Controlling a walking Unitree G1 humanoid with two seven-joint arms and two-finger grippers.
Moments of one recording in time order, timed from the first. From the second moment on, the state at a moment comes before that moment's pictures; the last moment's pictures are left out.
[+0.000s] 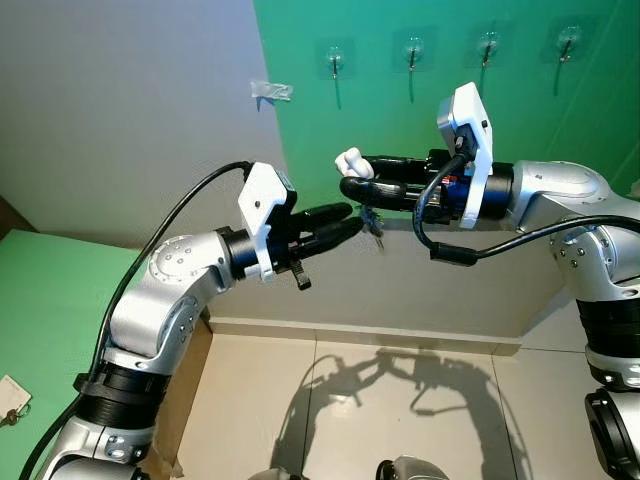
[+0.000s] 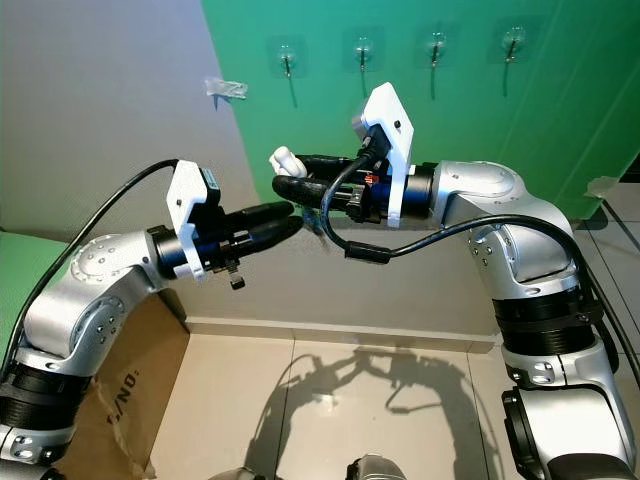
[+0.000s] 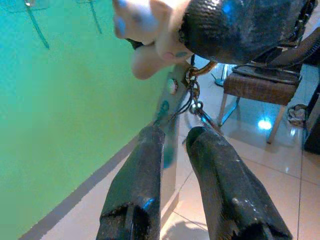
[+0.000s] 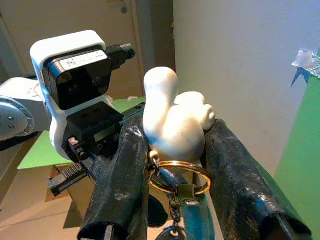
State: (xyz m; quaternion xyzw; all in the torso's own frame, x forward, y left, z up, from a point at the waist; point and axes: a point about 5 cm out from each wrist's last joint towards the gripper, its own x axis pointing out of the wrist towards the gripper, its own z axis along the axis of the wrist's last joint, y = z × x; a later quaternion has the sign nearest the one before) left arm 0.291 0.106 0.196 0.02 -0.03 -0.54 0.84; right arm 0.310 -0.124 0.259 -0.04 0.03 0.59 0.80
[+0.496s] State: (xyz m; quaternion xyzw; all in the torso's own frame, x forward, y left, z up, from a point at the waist) left arm 0.288 0.102 0.191 0.02 -0.02 -0.56 0.83; right arm 0.310 -0.122 0.248 -0.05 0.04 0.59 0.81
